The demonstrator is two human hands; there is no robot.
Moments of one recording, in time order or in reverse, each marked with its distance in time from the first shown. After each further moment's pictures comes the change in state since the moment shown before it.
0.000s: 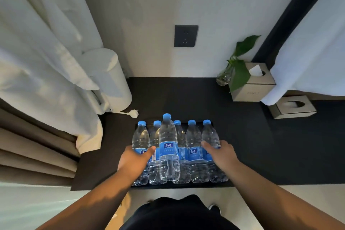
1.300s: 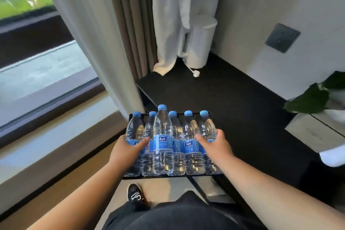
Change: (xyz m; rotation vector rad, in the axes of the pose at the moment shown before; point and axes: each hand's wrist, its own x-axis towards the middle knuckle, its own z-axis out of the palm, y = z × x) left_hand -0.291 -0.073 0.142 -0.535 0.656 -0.489; right_hand -0.036 0.041 -0.035 -0.340 -0.518 -0.669
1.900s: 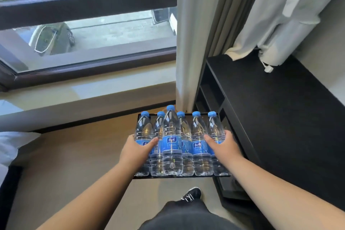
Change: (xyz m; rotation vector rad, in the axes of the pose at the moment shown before) left_hand -0.160 -0.167 -0.062 -0.158 0.261 -0.277; right_hand -0.109 0.009 0.098 -0.188 -0.311 -0.241
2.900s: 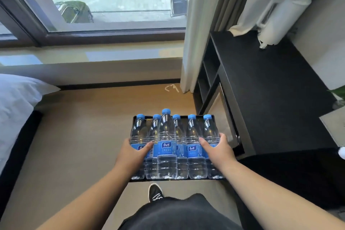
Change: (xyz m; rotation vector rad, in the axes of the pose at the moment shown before) left_hand -0.264 -0.154 0.044 -0.087 0.089 -0.086; right_hand -0.194 0.163 -0.028 -0.157 -0.121 -0.024
